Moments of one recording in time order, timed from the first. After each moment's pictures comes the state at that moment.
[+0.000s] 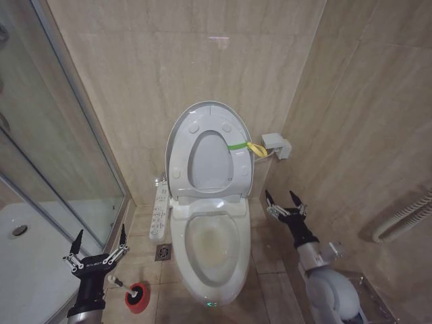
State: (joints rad) left arm 1.79 -1.35 -0.63 -2.22 -0.07 -0.35 -0.27; right arm -1.35 1.35 0.65 2.03 0.49 0.02 -0.12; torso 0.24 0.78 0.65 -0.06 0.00
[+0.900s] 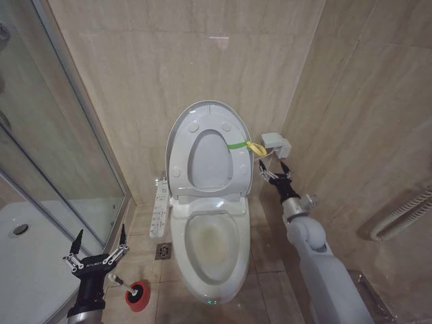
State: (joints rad) left arm 1.79 -1.35 -0.62 -2.21 -0.07 -0.35 -0.27; right arm -0.90 1.31 0.54 1.67 0.53 0.03 -0.10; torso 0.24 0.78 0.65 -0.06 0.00
